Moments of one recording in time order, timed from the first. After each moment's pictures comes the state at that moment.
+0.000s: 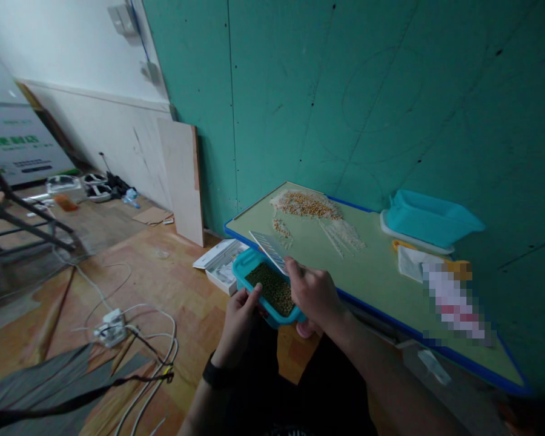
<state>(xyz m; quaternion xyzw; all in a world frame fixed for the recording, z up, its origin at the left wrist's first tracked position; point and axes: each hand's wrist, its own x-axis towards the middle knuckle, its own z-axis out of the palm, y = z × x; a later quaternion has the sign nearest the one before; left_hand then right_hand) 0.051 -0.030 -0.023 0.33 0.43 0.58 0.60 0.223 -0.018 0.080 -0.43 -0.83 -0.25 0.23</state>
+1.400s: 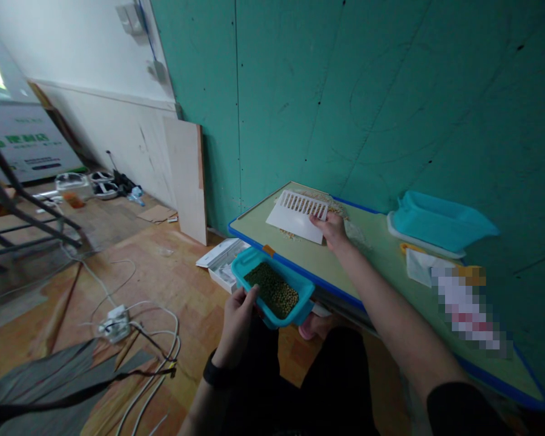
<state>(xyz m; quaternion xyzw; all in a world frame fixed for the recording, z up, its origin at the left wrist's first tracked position) 0.044 -0.027 -0.024 0.32 0.47 0.60 0.57 0.284 0.164 0.067 -0.52 -0.51 0.36 0.59</state>
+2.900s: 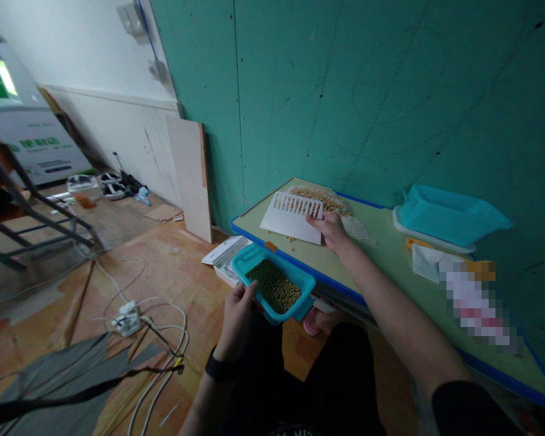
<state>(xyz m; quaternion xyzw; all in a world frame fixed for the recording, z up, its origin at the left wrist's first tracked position) 0.036 -0.024 -0.031 0.30 0.48 0.60 0.56 0.269 0.148 0.071 -0.48 -0.48 0.46 0.57</state>
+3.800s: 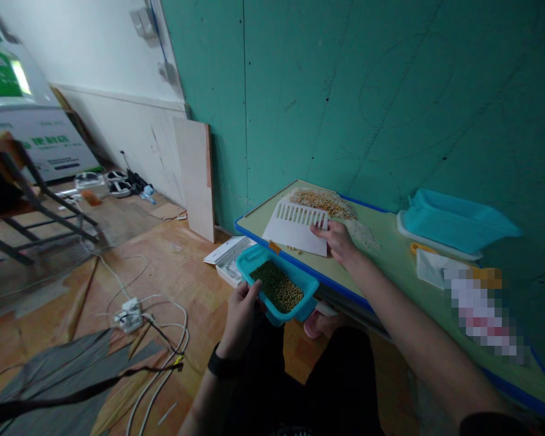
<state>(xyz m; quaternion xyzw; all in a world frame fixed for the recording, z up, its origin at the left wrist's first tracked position) 0.039 -0.024 -0.022 0.30 0.47 0.61 0.56 0.270 0.119 0.068 -0.47 -0.48 0.50 0.54</state>
